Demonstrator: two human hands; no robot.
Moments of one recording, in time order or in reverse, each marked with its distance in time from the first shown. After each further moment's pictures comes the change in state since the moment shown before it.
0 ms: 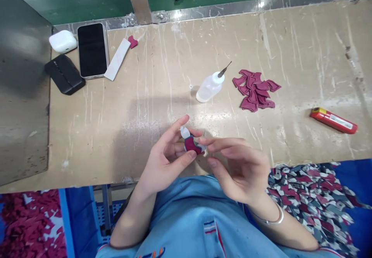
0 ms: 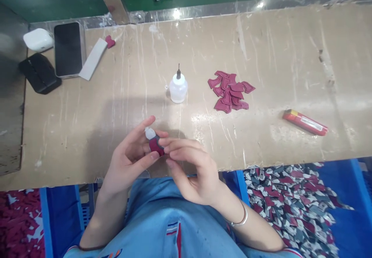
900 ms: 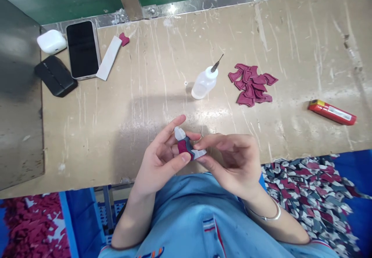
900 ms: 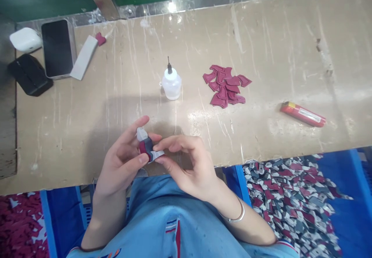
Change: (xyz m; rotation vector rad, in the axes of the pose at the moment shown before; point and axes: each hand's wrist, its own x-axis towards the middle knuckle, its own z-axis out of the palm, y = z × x) left_hand 0.003 0.004 0.004 -0.172 -0.078 -0.036; right_hand -0.006 -0.002 0.008 0.233 0.030 0.195
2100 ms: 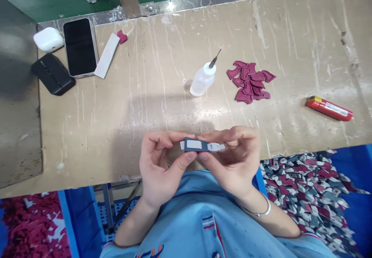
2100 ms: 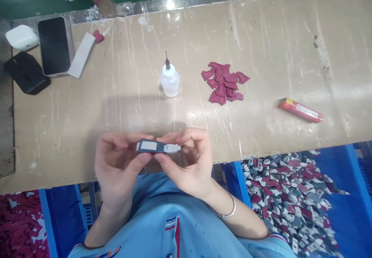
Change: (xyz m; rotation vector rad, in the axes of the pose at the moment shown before) left_hand -0.010 -0.010 0.026 0.344 0.357 0.350; right_hand -0.003 0.001 0.010 -0.048 0.152 0.014
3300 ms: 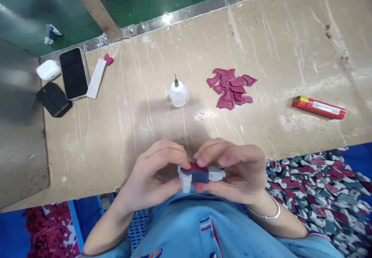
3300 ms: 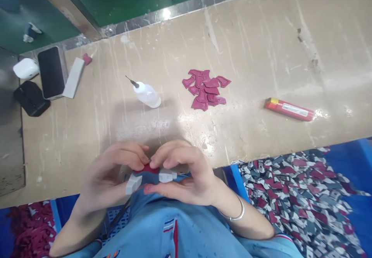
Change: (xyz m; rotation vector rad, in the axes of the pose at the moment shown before) left_hand 0.043 0.021 -0.005 0.400 -0.665 0.258; right_hand 0.022 -0.005 -0.043 0.032 -0.167 -0.239
